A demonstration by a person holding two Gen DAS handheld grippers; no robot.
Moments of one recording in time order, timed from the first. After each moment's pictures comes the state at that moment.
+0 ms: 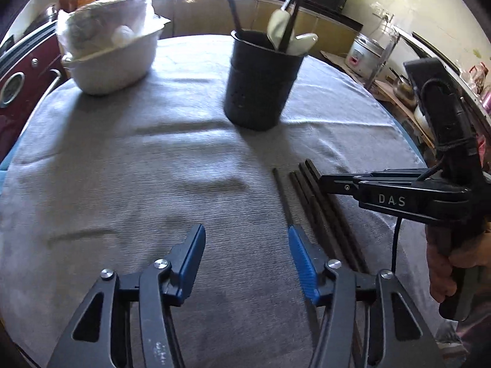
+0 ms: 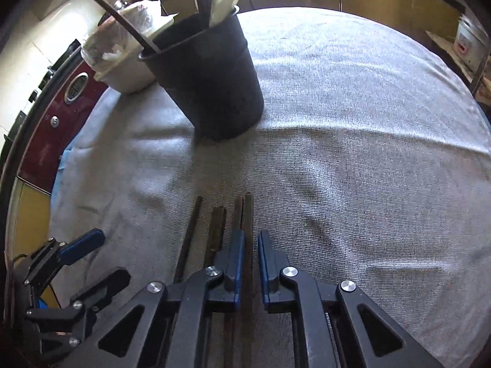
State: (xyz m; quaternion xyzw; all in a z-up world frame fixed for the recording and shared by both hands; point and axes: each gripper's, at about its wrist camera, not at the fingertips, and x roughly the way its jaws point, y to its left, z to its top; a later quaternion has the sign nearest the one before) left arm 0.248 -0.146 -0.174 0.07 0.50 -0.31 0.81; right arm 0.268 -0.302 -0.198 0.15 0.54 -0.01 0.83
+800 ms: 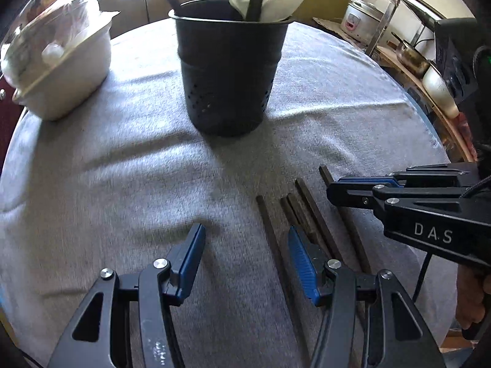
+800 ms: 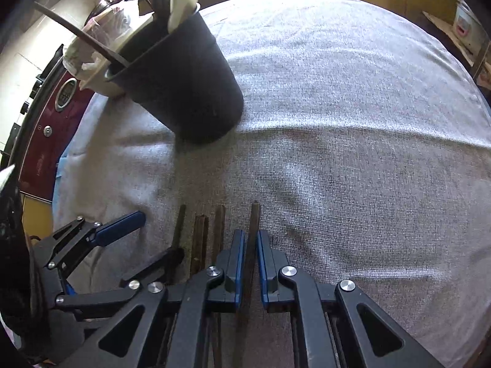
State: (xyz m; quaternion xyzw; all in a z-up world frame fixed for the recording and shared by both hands) left arm 0.286 -0.219 -0.197 0.15 0.53 -0.31 0.77; right arm 0.291 -0.330 -0.206 0.19 0.57 -0.01 0.80
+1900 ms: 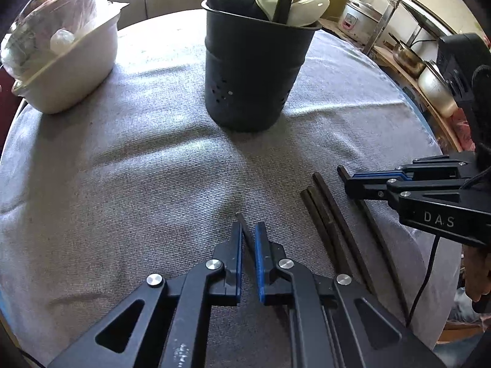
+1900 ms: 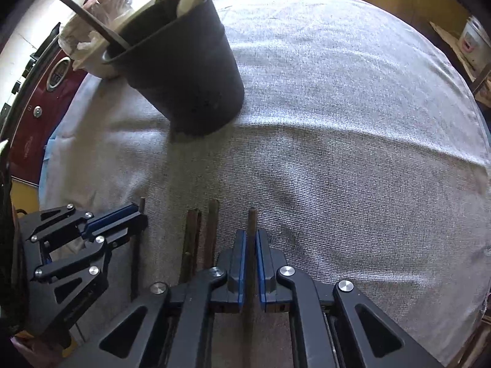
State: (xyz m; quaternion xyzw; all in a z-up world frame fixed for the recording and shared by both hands) left arm 0.303 -0.184 -0.196 0.13 0.54 -0.33 0.76; right arm 0.296 -0.306 -0.211 0.14 0.60 -0.01 0.79
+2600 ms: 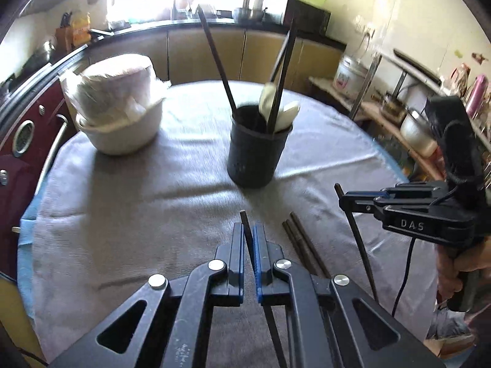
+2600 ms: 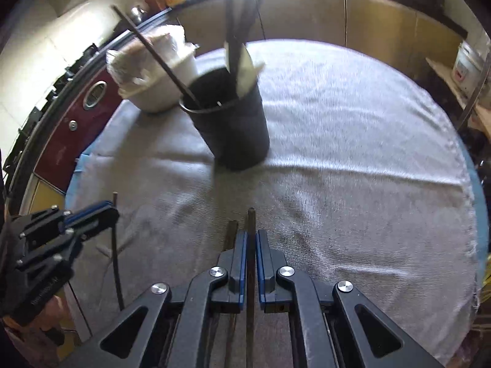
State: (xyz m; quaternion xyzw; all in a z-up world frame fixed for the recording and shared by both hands) left arm 0.247 -0.112 -0.091 0.08 0.42 -0.33 0.84; right arm 0.231 -0.292 -0.138 0.12 0.49 0.00 0.86
